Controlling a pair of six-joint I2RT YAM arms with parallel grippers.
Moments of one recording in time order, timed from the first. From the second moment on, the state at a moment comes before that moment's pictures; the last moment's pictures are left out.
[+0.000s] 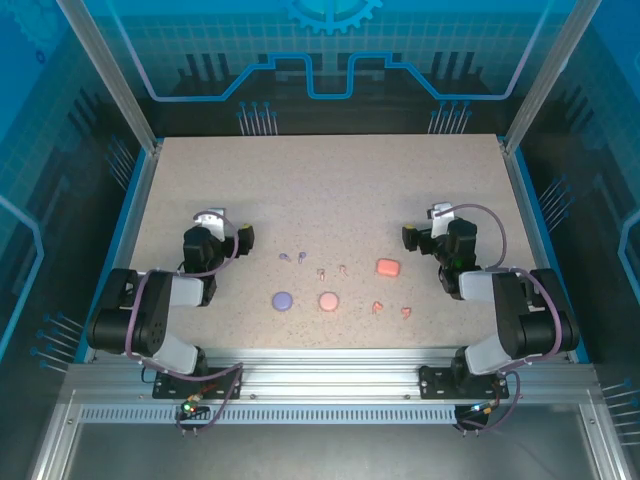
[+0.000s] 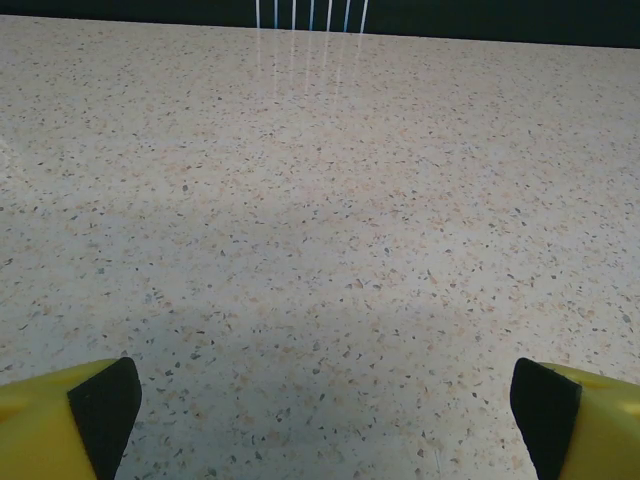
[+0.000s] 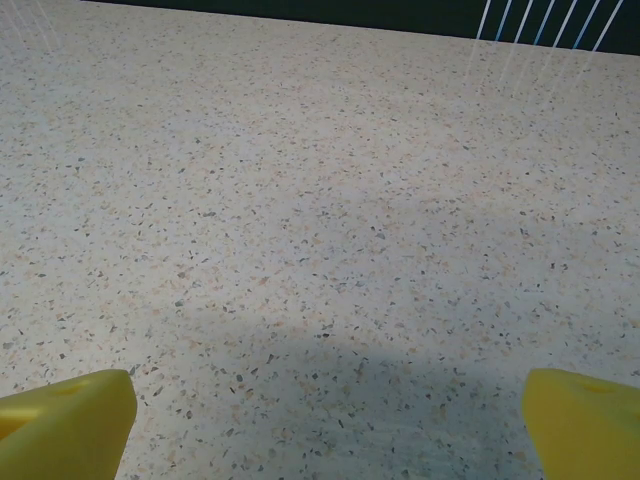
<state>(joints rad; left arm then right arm) -0.01 1.52 0.35 0.79 0.05 -0.09 0.06 1.50 0.42 0.66 -0.08 -0.07</state>
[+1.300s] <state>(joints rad) -0.01 1.27 0.64 0.24 0.05 -0.10 0.04 1.33 0.78 0.01 0.06 0.18</state>
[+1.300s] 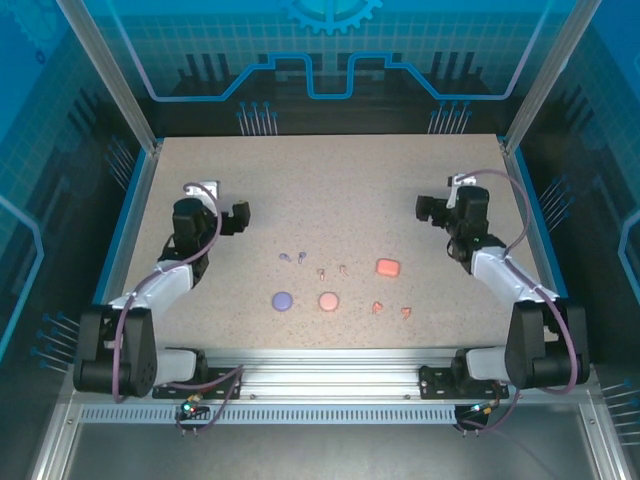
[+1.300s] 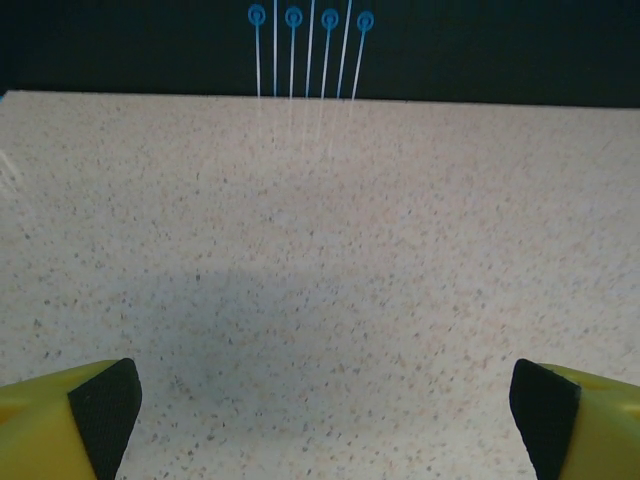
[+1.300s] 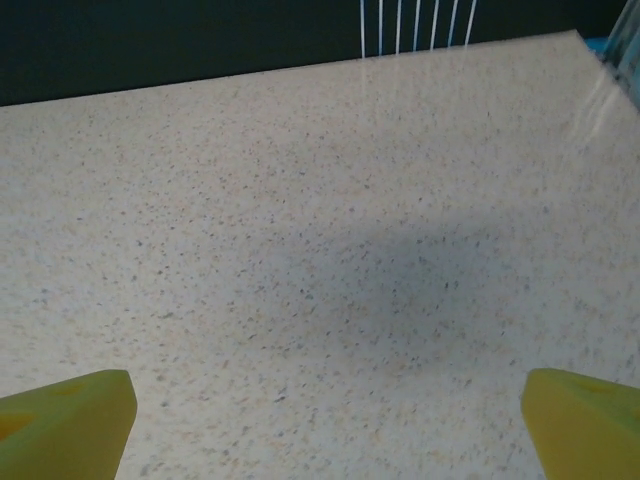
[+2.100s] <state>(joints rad) -0.36 1.19 0.77 -0.09 0.05 -0.67 0.40 1.62 1.14 -0.86 0.01 0.62</state>
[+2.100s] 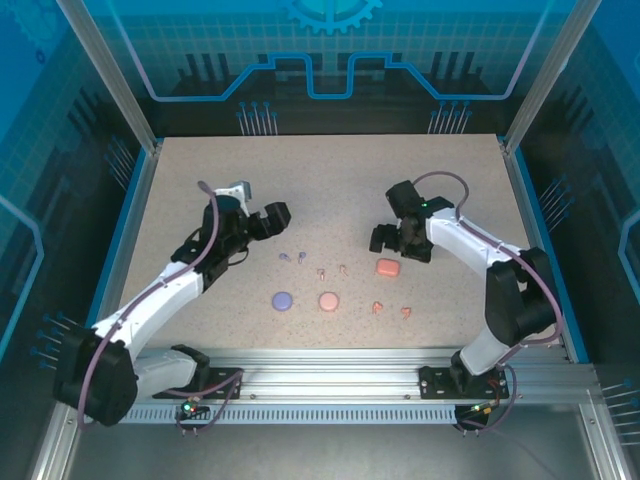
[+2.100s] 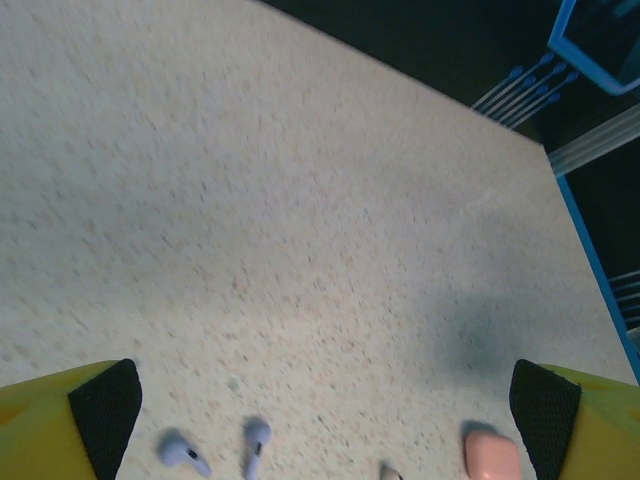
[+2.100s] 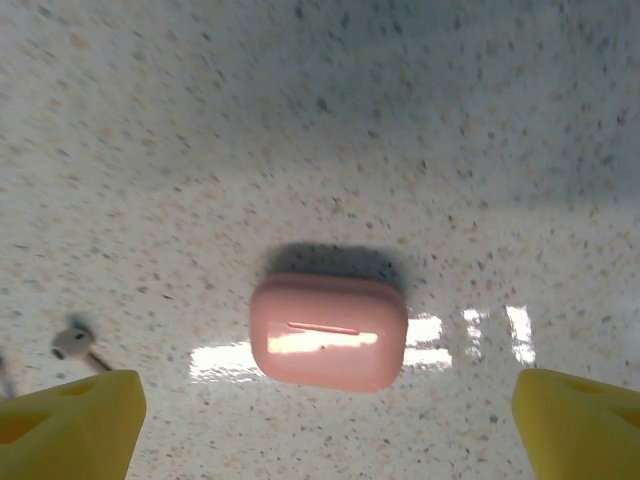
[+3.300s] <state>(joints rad) -0.46 1.42 0.95 -0.26 0.10 -0.89 0.45 1.84 1.19 -0.87 0.06 0.69</state>
